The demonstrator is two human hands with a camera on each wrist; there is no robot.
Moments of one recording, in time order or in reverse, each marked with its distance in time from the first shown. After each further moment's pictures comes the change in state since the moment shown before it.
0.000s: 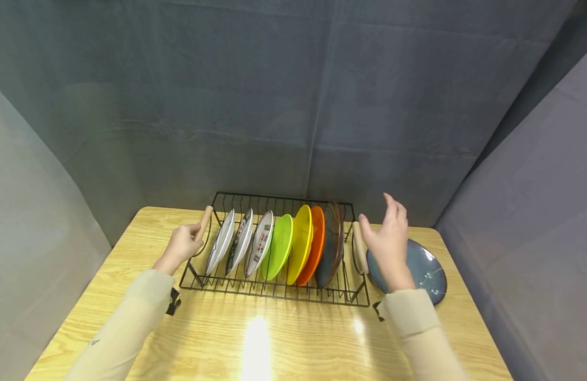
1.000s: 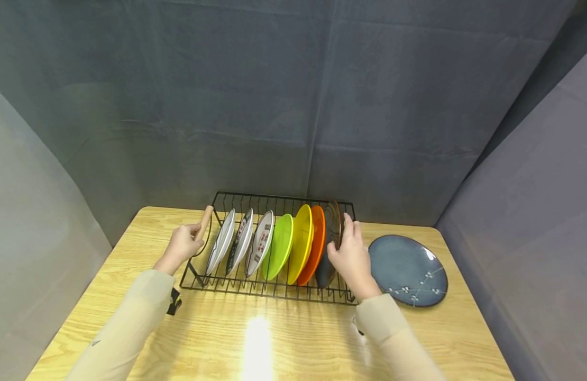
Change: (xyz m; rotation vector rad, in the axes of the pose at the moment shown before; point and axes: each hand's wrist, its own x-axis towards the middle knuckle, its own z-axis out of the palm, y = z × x) left_hand 0.000 0.000 0.000 -0.021 -0.008 -0.016; right_hand -0.035 -0.008 0.057 -0.131 -0.316 -0.002
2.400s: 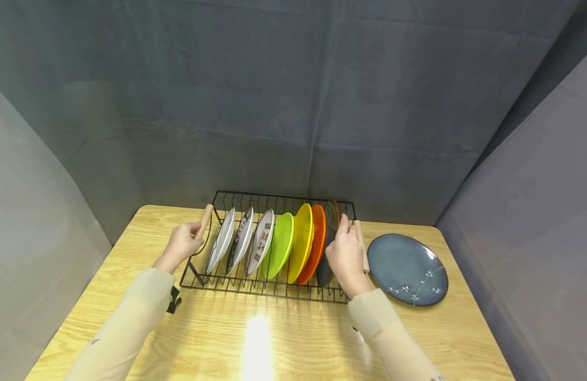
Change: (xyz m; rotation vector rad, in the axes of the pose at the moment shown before) left_hand 0.000 0.001 -0.001 0.000 0.000 -0.014; right_hand 0.003 -0.010 0.011 -0.084 0.145 -0.046
